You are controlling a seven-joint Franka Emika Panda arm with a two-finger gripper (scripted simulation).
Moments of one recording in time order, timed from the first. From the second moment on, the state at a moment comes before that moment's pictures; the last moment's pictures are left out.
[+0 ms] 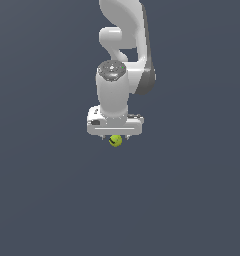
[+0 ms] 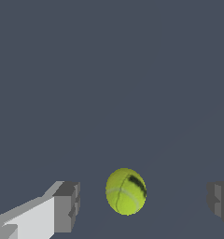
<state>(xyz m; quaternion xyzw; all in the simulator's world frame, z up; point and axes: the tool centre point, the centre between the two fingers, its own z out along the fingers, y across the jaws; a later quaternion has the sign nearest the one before) 0.000 -0.020 0.166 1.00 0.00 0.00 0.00</state>
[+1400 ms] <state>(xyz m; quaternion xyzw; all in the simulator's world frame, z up) -0.028 -0.039 0.135 1.00 0.02 0.00 0.01</state>
